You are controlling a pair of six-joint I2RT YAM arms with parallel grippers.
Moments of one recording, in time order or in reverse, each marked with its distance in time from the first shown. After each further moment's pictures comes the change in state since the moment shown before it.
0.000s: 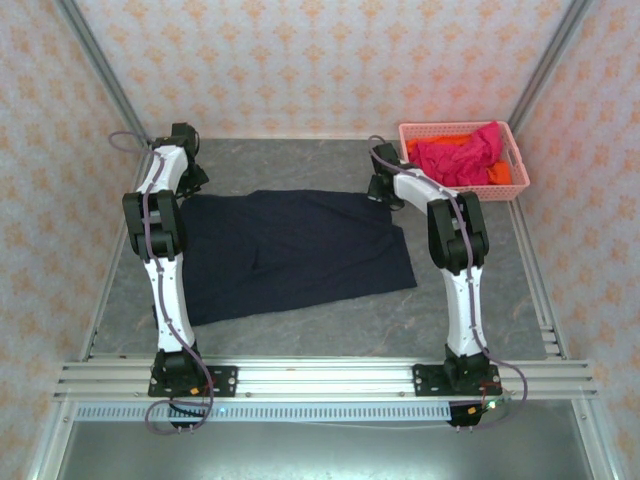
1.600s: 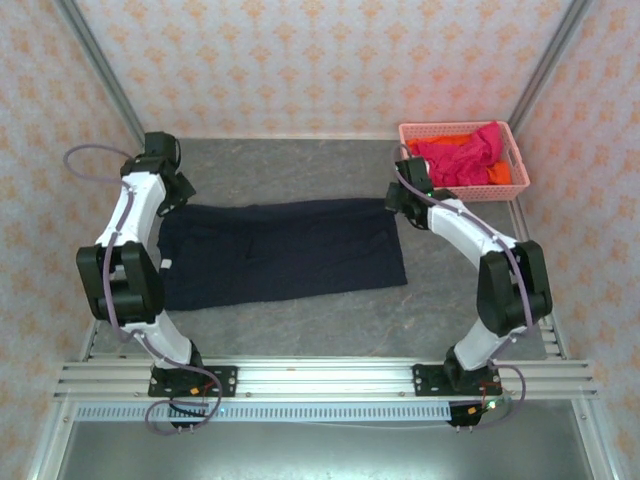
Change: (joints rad) left arm -0.009 -0.740 -0.684 0.114 0.023 -0.056; right arm 0.015 -0.625 -0.566 0.193 0.011 -0.092
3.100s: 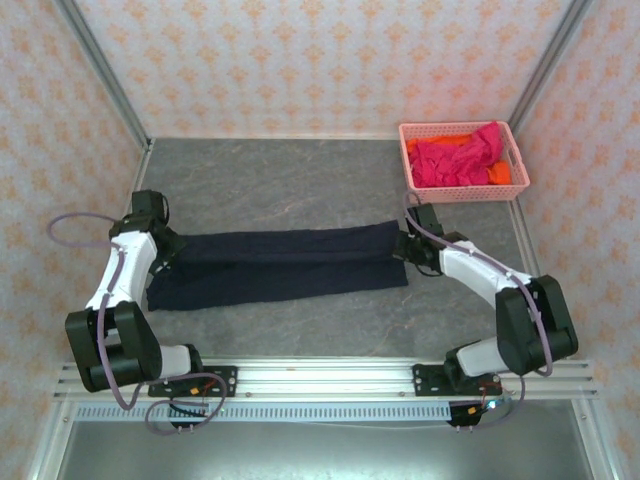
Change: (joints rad) left arm 0.102 -0.372 -0.515 0.059 0.023 -0.089; right arm 0.012 -0.222 -0.399 -0.004 -0.134 0.108
